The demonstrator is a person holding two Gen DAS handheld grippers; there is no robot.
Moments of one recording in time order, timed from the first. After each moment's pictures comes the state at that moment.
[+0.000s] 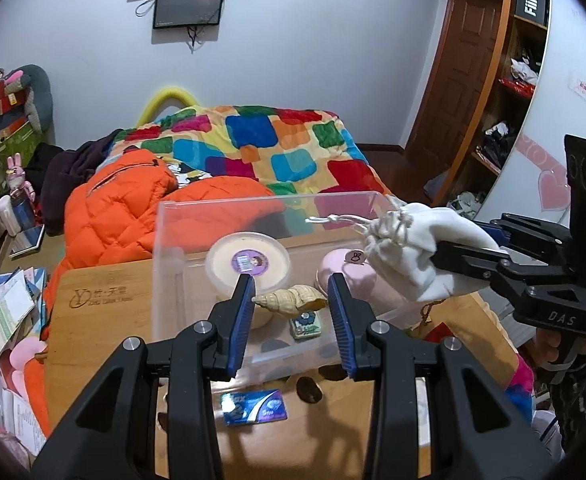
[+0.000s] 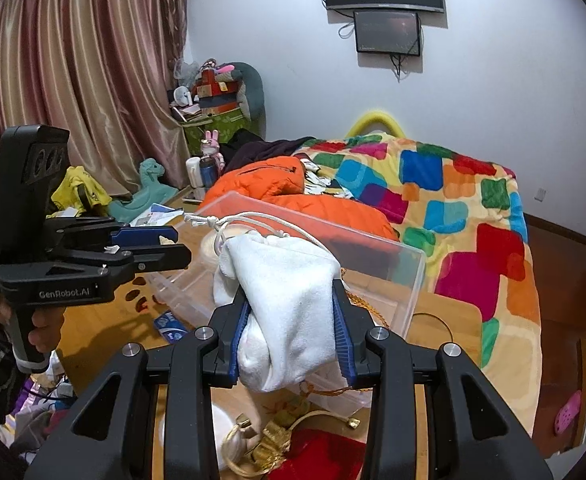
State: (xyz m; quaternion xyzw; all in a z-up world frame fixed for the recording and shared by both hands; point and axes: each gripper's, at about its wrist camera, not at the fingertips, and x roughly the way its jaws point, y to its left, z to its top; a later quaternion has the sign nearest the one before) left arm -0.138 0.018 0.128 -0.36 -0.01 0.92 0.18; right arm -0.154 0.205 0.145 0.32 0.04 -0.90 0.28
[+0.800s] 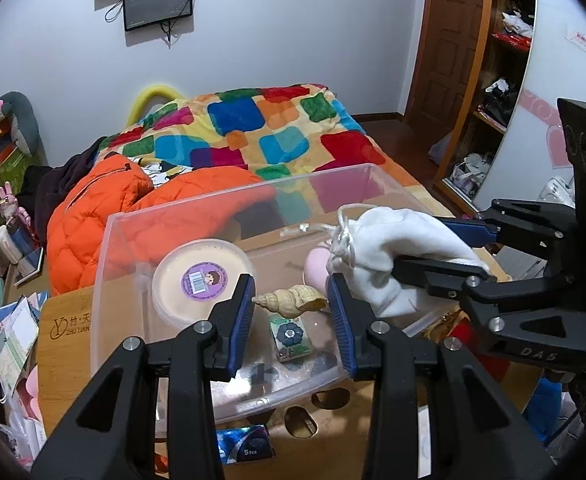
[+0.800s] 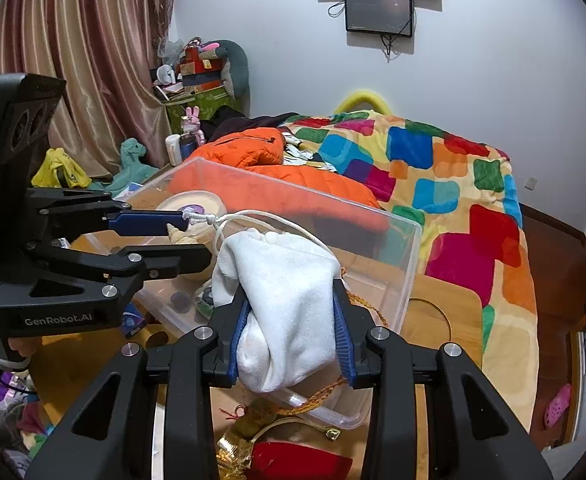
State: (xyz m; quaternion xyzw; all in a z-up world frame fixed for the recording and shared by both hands) left arm -0.166 0.065 0.107 -0.38 0.06 0.90 0.18; right arm -0.181 0.199 0.107 0.35 0.07 -0.90 0.25
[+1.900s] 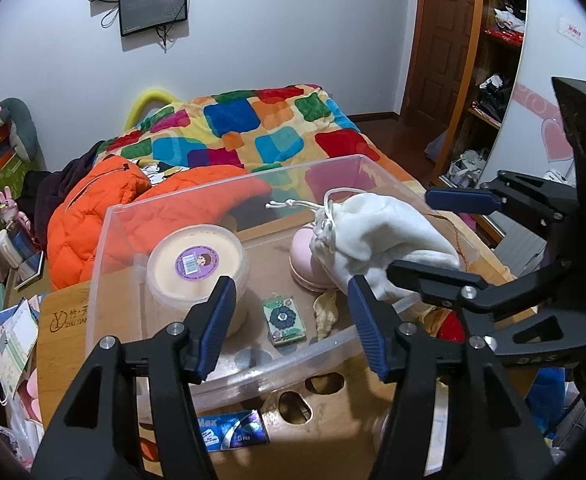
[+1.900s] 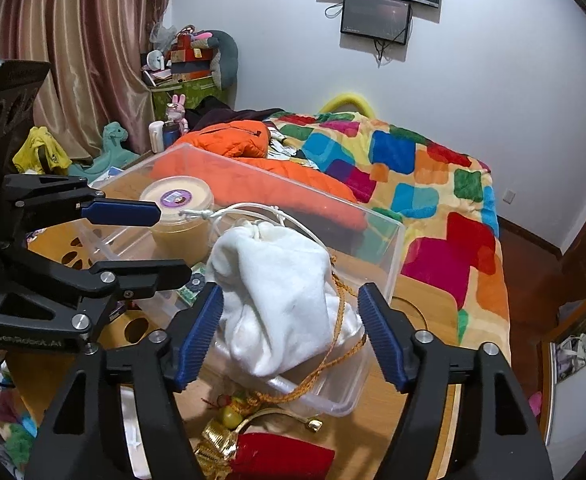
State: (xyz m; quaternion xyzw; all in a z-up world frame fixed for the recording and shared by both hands) left arm -0.150 0.064 0.103 -0.38 0.07 0.90 0.19; right arm -0.170 0.192 0.109 0.34 0.12 -0.91 0.22
